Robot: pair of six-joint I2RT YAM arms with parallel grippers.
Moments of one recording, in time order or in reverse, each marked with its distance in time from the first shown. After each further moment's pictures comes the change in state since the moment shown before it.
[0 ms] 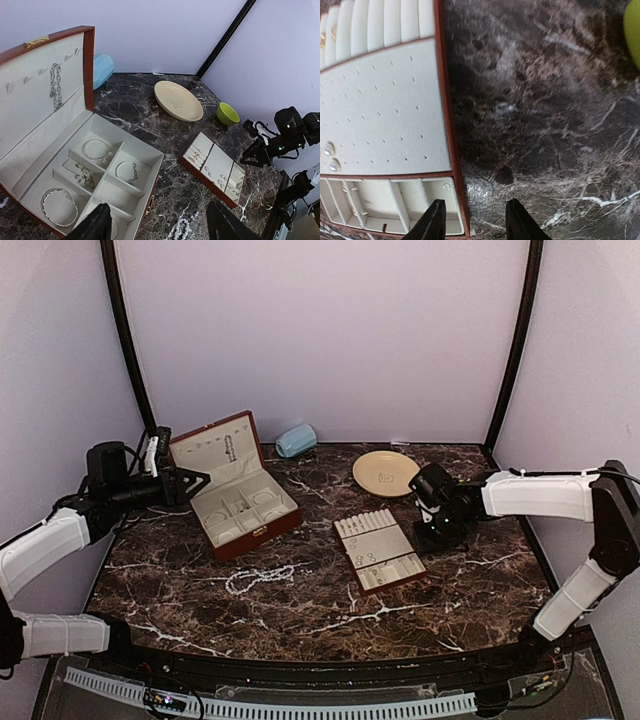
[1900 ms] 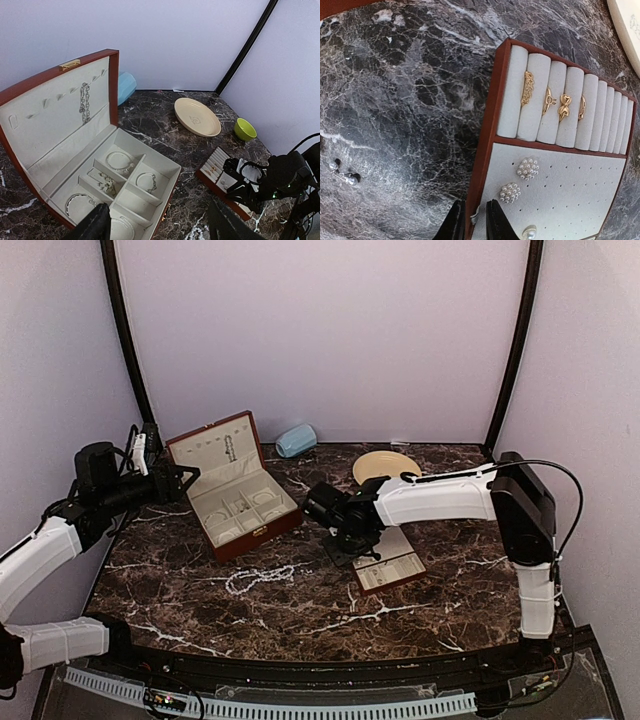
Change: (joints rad) left arm 0.000 -0.118 -0.011 -0.033 -0.143 0.003; right arm 0.363 0.505 0.587 -0.105 0.181 -0.008
